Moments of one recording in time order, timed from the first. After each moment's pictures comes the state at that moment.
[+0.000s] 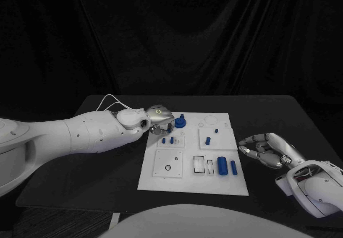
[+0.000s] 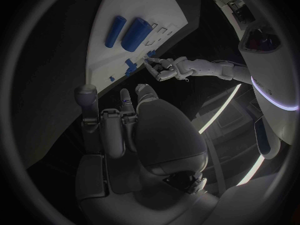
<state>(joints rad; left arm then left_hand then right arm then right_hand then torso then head) 1.12 -0.67 -0.21 1.15 -1.87 -0.37 0.14 1.51 -0.23 0.42 0.23 0.07 1.16 0.02 0.11 0.24 1.18 -0.03 0.15 0.10 1.47 -0.09 1.22 1.11 0.06 1.47 0.02 1.22 1.31 1.01 -1.06 -0.21 1.70 -1.10 -0.62 0.12 1.49 0.07 -0.10 0.28 0.63 0.90 0.14 0.21 0.20 1.46 0.06 1.53 1.48 1.46 0.01 1.47 1.31 0.12 1.22 0.11 0.87 1.31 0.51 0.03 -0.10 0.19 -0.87</state>
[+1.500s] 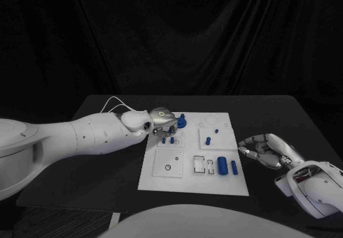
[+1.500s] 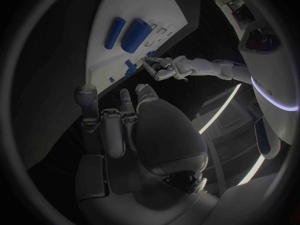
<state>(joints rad) 1.10 -0.64 -0.21 1.13 -1.87 -0.37 0.14 1.52 -0.21 0.43 0.22 0.07 1.12 0.00 0.08 0.24 1.21 -0.03 0.13 0.11 1.47 -0.09 1.16 1.05 0.06 1.45 0.02 1.18 1.31 1.01 -1.06 -0.21 1.70 -1.10 -0.62 0.11 1.49 0.07 -0.10 0.28 0.63 0.90 0.14 0.21 0.20 1.46 0.06 1.53 1.48 1.46 0.01 1.47 1.31 0.12 1.22 0.11 0.87 1.31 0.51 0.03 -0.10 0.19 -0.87</state>
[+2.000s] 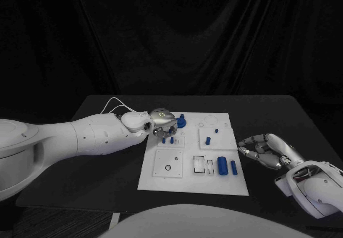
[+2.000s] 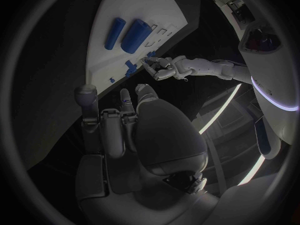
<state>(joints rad) 1.09 -0.64 -0.21 1.12 -1.87 -0.37 0.14 1.51 -0.21 0.43 0.22 0.06 1.10 0.00 0.08 0.23 1.18 -0.03 0.11 0.10 1.45 -0.09 1.10 0.98 0.06 1.44 0.03 1.14 1.31 1.01 -1.06 -0.21 1.70 -1.10 -0.62 0.11 1.49 0.07 -0.09 0.28 0.63 0.90 0.14 0.21 0.20 1.46 0.06 1.53 1.48 1.46 0.01 1.47 1.31 0.12 1.22 0.11 0.87 1.31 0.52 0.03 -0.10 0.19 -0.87</state>
